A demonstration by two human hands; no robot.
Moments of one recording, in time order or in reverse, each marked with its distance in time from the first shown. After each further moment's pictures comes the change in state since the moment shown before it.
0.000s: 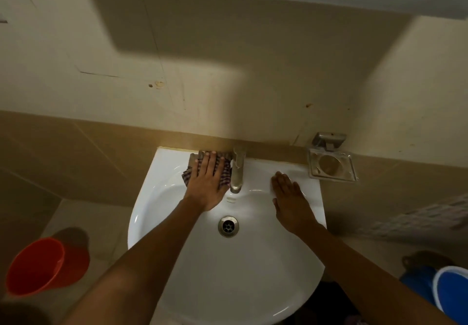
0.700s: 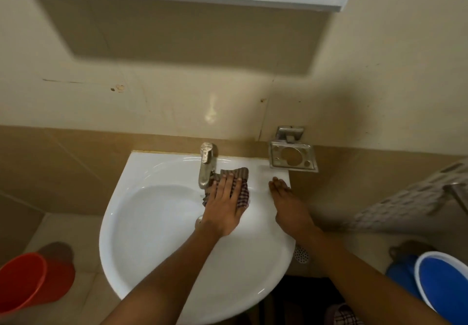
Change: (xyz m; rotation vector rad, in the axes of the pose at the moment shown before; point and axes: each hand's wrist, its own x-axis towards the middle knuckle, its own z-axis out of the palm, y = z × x) left_hand -0.031 0.131 0.020 -0.077 0.018 0.115; right_hand -0.050 0.056 -0.012 0.034 -0.033 0.053
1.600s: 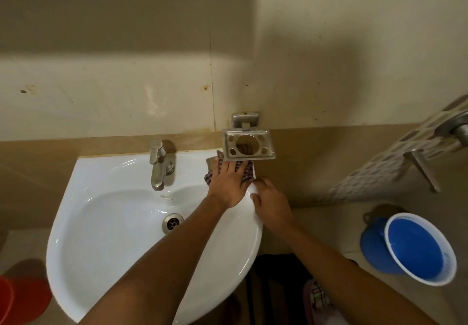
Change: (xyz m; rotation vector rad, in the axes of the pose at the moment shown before) left_hand 0.089 0.084 0.007 -0.014 -0.033 0.097; right_hand -0.024 0.028 0.000 0.324 0.166 0.218
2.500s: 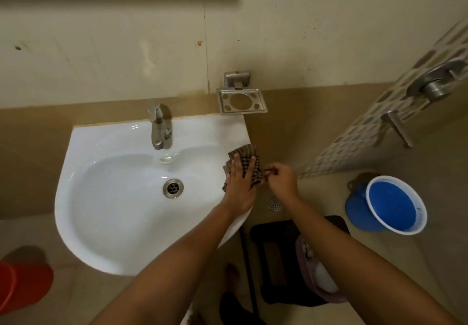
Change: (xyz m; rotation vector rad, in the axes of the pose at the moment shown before) left_hand -0.109 0.060 0.047 -0.492 -0.111 -0.008; right_hand -0.064 0.016 0.012 0.505 0.150 0.476
